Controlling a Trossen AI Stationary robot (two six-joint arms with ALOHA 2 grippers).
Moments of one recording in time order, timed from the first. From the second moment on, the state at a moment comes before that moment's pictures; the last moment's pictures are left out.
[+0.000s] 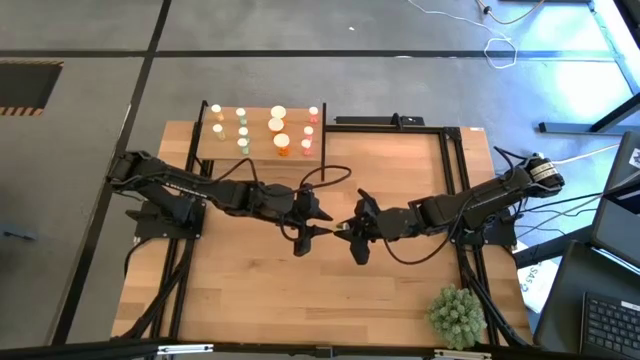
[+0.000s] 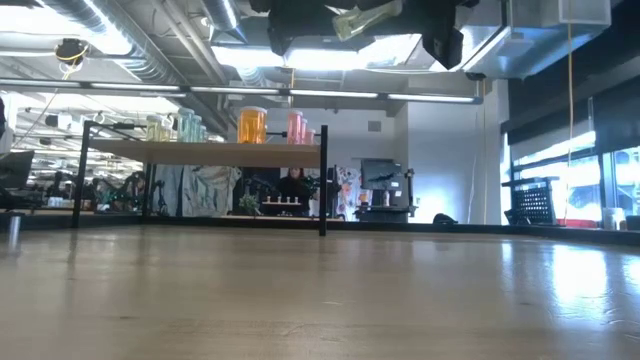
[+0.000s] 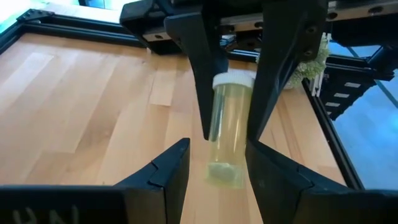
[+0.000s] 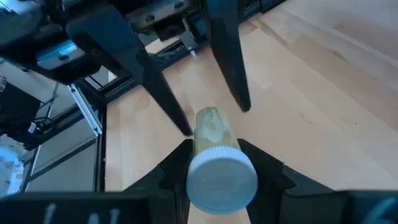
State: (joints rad) left arm -0.15 1.48 1.09 0.03 -0.13 -0.21; right arm 0.32 1.41 1.00 -0.07 0.33 0.70
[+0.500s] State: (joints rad) left arm -0.15 1.53 1.09 0.05 -0.08 -0.23; right arm 0.32 1.41 1.00 -0.05 0.31 0.67
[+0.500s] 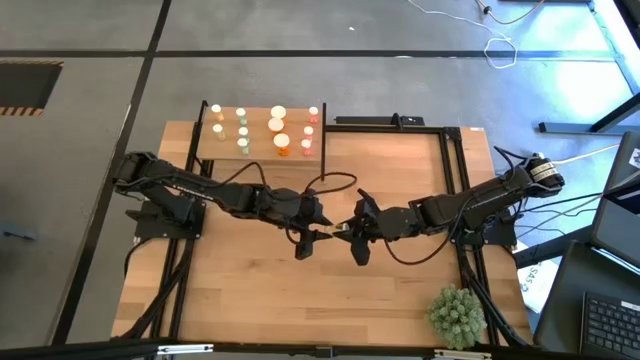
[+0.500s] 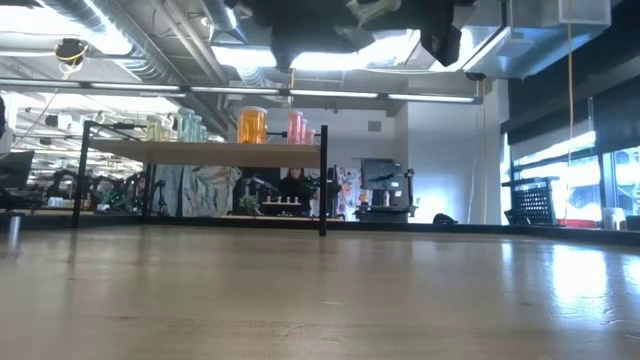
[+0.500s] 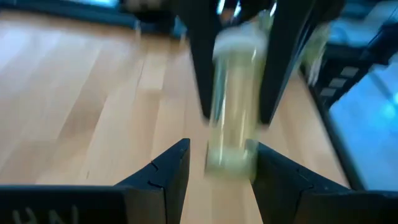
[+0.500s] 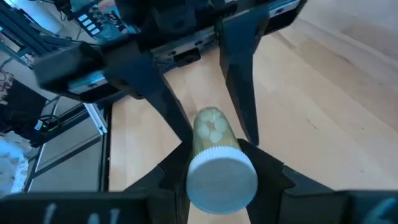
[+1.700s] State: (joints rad) left arm -0.07 1.54 1.25 -0.18 0.14 -0.33; right arm 0.30 1.41 1.00 -0.06 0.18 0.67
